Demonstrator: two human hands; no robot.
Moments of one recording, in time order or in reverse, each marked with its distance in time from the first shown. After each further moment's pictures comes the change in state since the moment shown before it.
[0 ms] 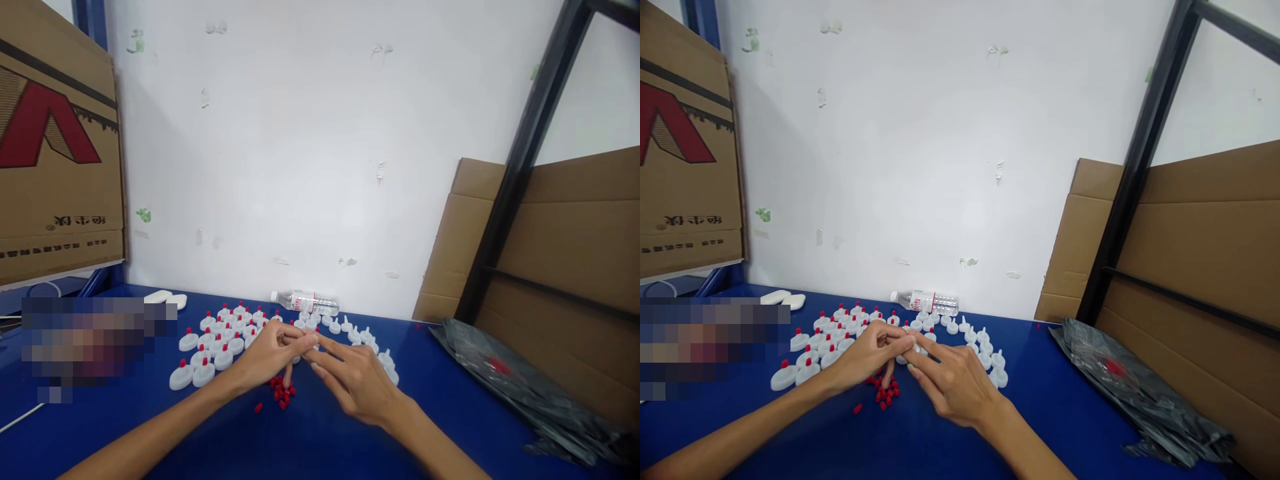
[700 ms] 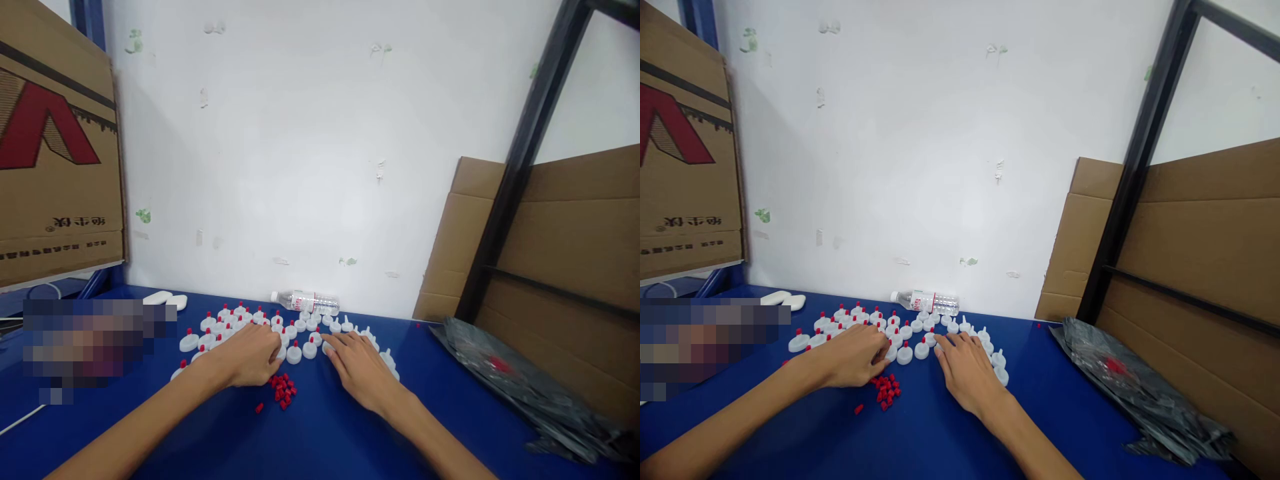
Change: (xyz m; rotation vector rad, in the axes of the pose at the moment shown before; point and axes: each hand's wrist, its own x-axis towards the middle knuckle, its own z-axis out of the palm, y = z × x) left_hand -0.007 -0.023 -0.037 1.164 -0.118 0.066; right_hand -0.008 0.024 0.023 -0.114 -0.206 0.424
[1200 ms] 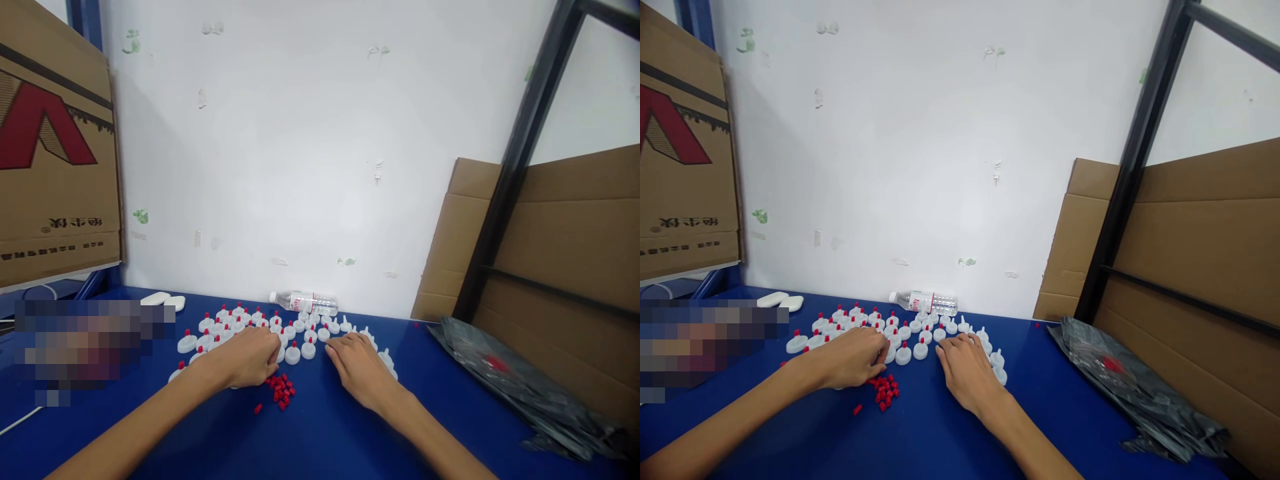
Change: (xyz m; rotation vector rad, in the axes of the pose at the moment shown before) left_hand -0.001 -0.005 0.003 -0.088 -0.079 -0.027; right_hand 0.003 0.000 0.000 0.000 0.005 -0.013
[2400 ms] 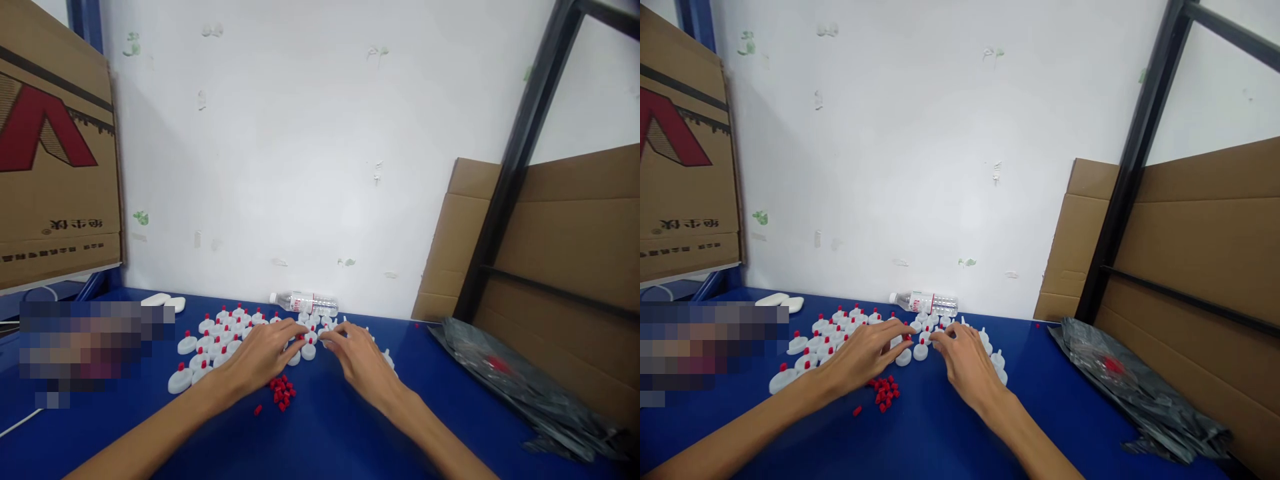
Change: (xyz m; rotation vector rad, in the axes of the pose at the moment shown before) left_hand 0.010 0.033 -0.001 -0.226 0.455 0.124; right_hand 0.003 0.003 -0.005 0.074 0.104 -0.025
